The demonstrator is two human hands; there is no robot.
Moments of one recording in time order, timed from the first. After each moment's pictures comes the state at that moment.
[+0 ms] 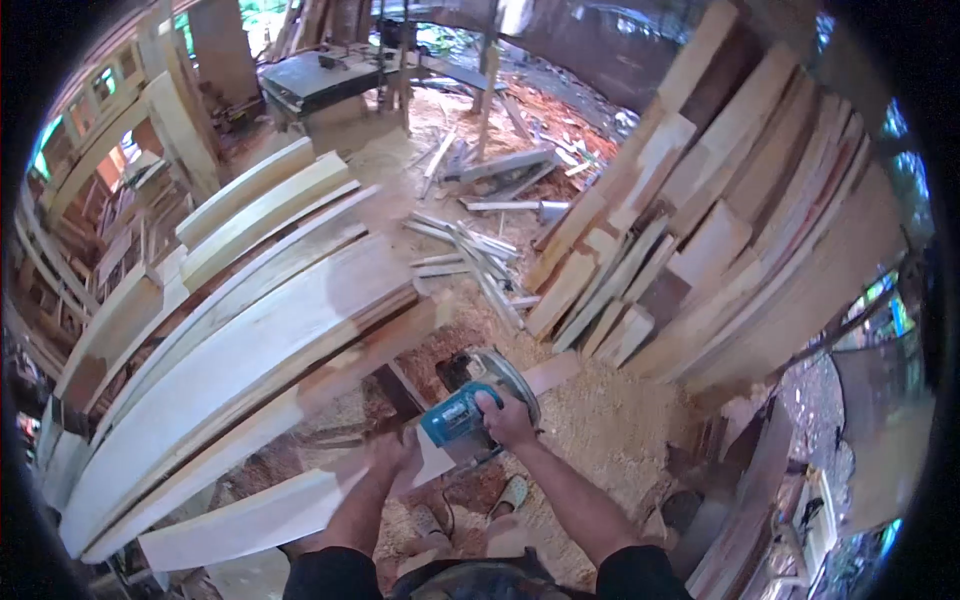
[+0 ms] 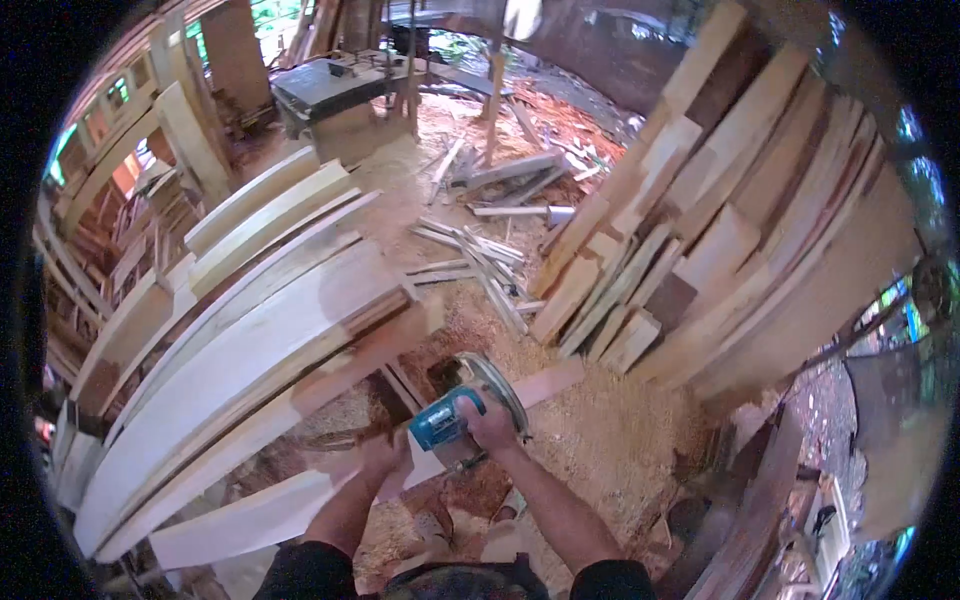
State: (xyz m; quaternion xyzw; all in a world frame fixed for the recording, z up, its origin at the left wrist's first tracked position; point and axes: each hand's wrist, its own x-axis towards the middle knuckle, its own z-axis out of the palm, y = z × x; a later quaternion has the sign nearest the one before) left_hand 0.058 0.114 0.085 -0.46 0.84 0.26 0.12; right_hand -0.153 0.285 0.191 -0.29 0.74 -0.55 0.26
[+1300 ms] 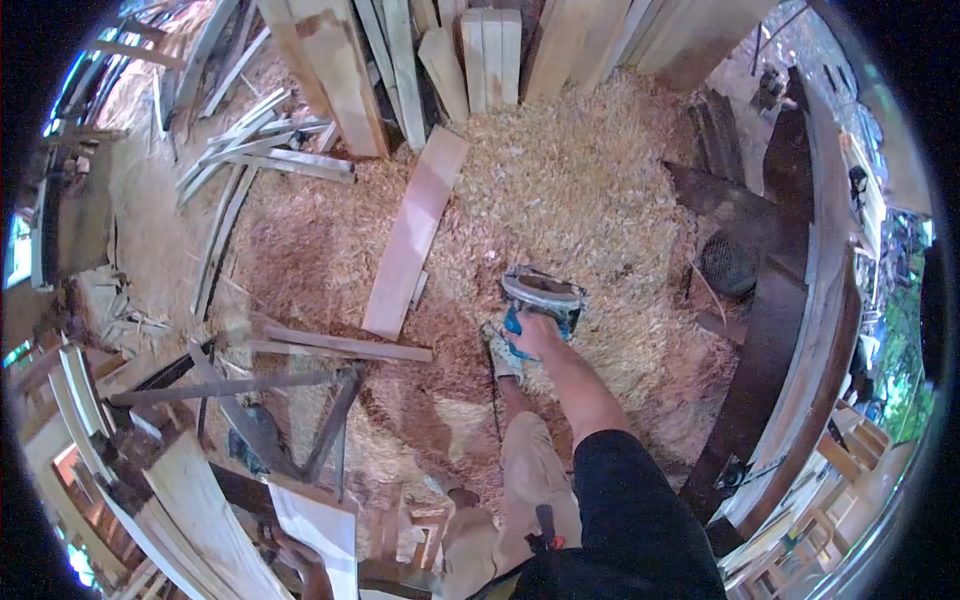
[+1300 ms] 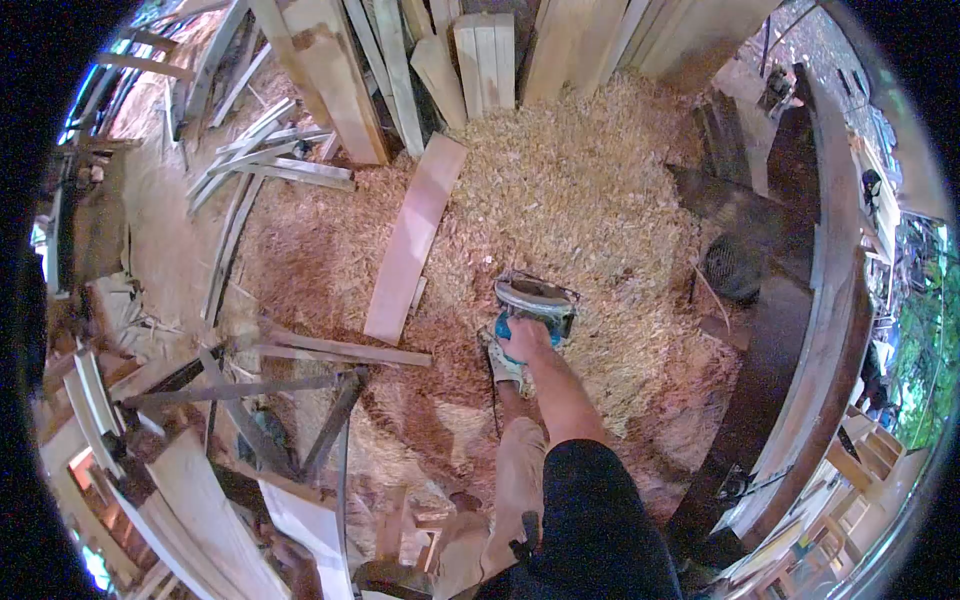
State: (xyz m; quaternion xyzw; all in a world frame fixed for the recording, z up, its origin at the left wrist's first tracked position) left_hand 0.065 0.072 0.041 -0.60 0.75 0.27 -0.05; right_hand -0.349 0.607 -0.283 -0.06 0.88 -0.16 0.44
